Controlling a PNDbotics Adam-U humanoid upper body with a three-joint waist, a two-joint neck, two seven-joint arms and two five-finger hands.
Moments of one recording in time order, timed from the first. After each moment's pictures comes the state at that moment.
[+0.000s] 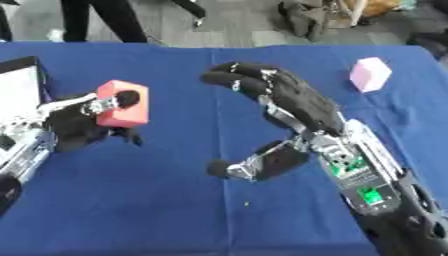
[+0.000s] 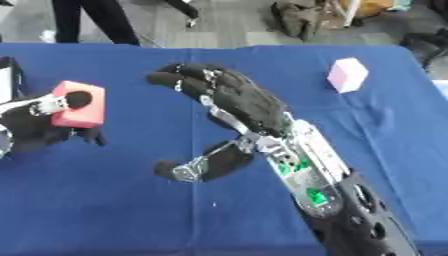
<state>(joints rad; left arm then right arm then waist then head) -0.52 0.72 -0.38 -1.58 0.74 0.33 -0.29 -0.44 -0.24 0.40 -1.90 0.77 -0.36 0.12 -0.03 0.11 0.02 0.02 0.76</state>
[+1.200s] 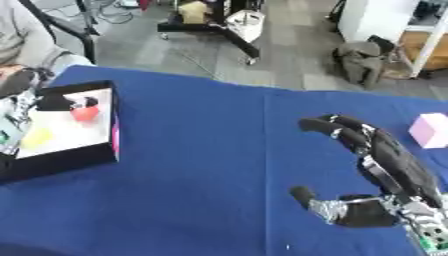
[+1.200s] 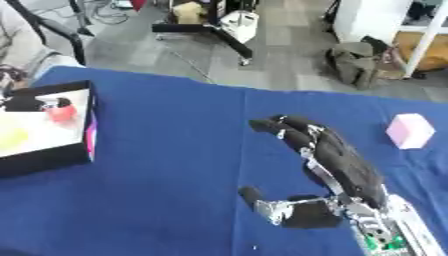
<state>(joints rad) -0.74 0.70 -0.01 -0.76 -0.88 0.20 0.01 -0.38 -0.27 0.38 -1.89 0.72 -0.38 0.08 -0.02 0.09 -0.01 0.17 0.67</state>
